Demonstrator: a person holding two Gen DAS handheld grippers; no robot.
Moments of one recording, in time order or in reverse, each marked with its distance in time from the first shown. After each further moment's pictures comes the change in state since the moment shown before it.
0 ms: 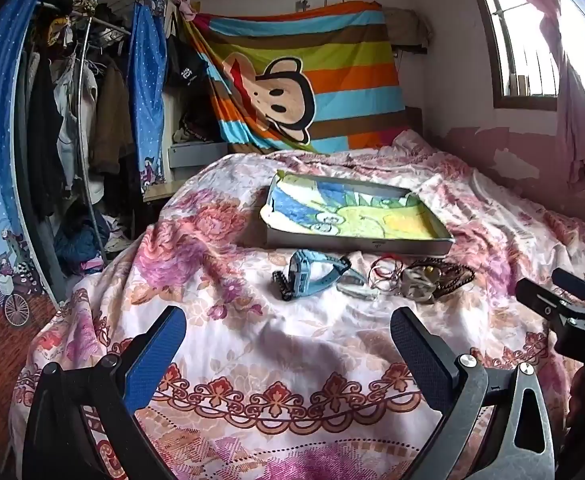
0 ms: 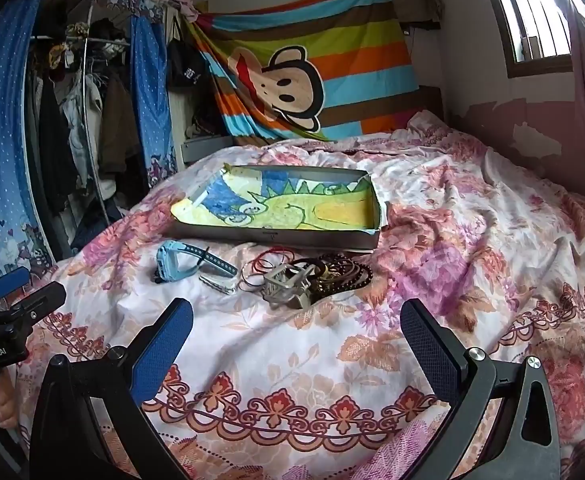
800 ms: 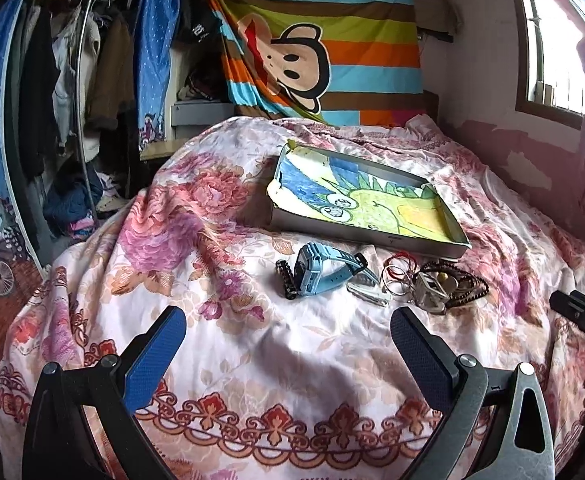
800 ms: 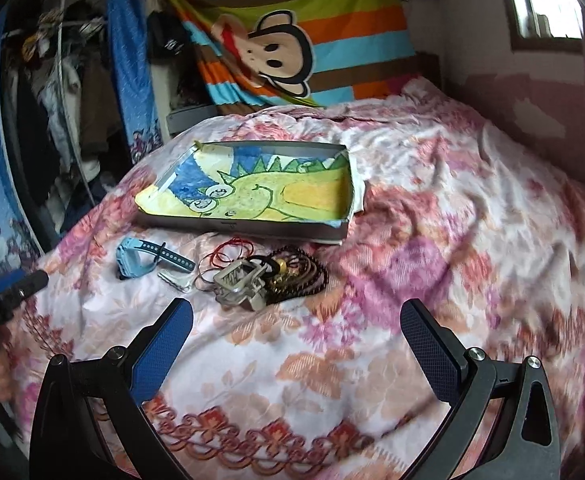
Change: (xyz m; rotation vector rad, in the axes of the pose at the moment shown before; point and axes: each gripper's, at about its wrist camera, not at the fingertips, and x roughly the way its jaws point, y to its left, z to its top) left arm 0.050 0.022 0.026 -0.112 0.139 -0.026; right arm 0.040 -0.043 0.037 0.090 0.143 0.038
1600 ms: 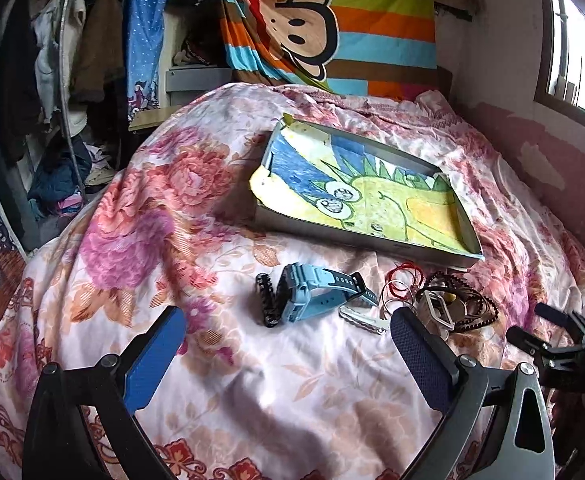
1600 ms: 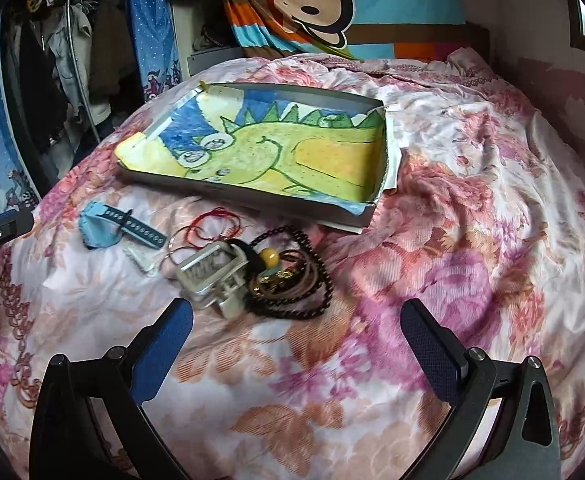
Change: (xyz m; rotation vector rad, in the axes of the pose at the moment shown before) left arm 0.059 -0.021 0.046 -0.020 0.148 0.006; right arm 0.091 -0.008 0.025 -0.138 0.207 0.059
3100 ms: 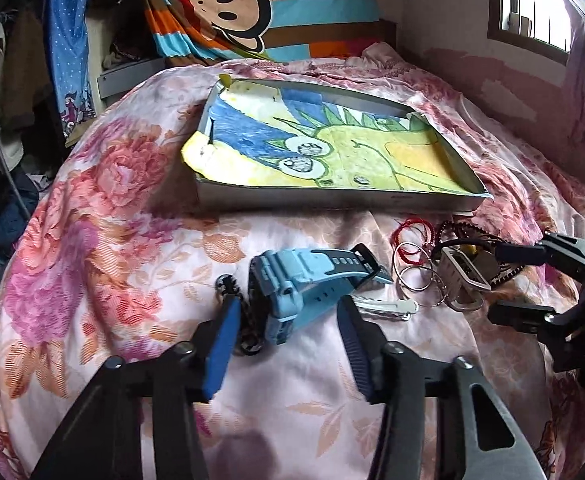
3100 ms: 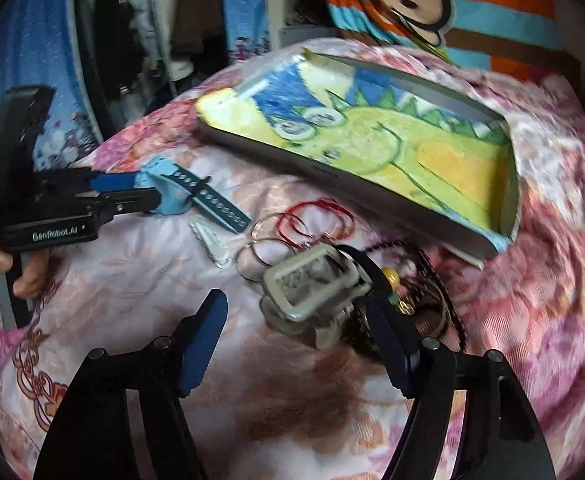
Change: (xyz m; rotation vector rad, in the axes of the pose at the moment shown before) left arm 0.077 -0.006 -0.007 0.210 0.079 -0.120; right arm 0.040 0.051 0.006 -0.209 0.056 0.222
